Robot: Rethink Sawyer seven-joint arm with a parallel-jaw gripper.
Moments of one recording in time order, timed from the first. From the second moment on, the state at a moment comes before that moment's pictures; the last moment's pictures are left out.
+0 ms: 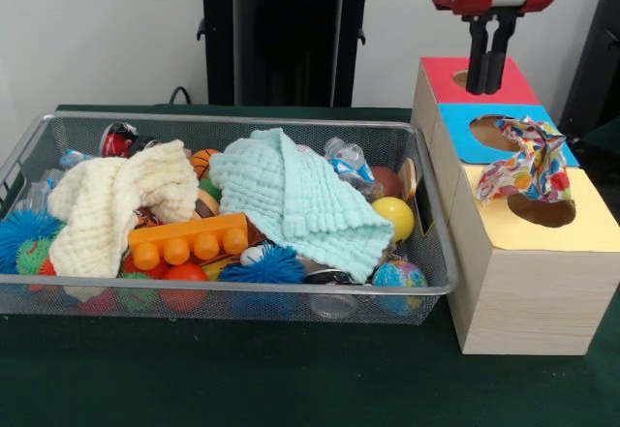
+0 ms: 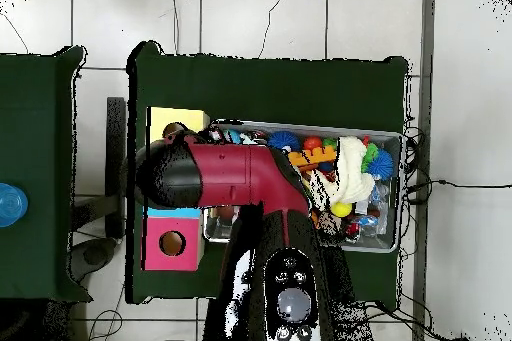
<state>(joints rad) -0.08 -0.83 0.04 1.60 -0.05 0.59 1.36</state>
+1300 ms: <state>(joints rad) -0.14 -0.78 0.16 1.66 -0.07 0.46 1.36</state>
